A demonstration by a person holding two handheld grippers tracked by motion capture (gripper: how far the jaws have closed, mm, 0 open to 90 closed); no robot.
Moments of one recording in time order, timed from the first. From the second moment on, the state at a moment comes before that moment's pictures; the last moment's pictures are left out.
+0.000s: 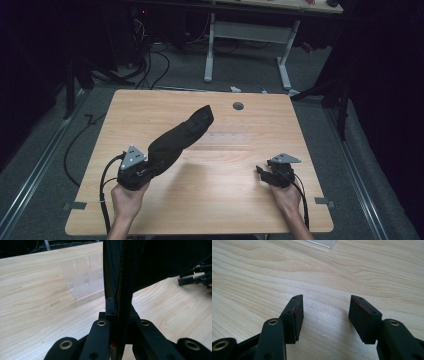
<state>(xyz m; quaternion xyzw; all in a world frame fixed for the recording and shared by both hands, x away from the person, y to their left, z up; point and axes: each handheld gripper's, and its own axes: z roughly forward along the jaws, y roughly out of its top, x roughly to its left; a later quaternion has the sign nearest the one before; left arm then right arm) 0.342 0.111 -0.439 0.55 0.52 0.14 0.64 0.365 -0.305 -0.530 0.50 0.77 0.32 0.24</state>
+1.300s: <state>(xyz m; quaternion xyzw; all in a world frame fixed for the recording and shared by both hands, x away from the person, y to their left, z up) 0.414 0.092 -0.415 0.49 0.56 0.18 0.65 0.366 -0.306 -0.530 0.51 0.76 0.32 0.23</state>
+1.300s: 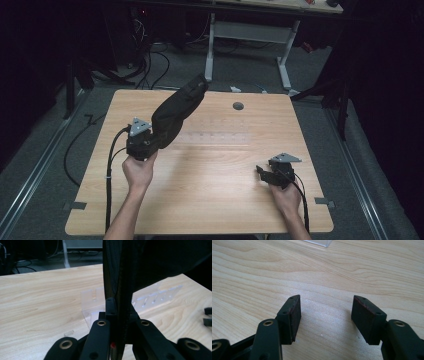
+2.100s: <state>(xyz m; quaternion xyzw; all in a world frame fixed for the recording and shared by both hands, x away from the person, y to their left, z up) 0.442 0.073 -0.424 0.48 0.58 0.20 0.63 0.366 -0.306 -0.530 0.51 0.76 0.32 0.23</state>
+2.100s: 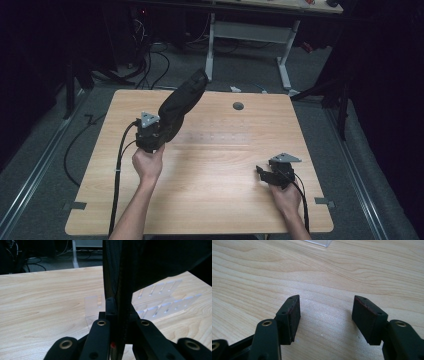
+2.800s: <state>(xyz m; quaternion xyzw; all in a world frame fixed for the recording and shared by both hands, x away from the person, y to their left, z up) 0.448 0.067 -0.429 0.47 0.59 0.22 0.61 0.365 -0.305 -0.531 0.52 0.76 0.32 0.23</state>
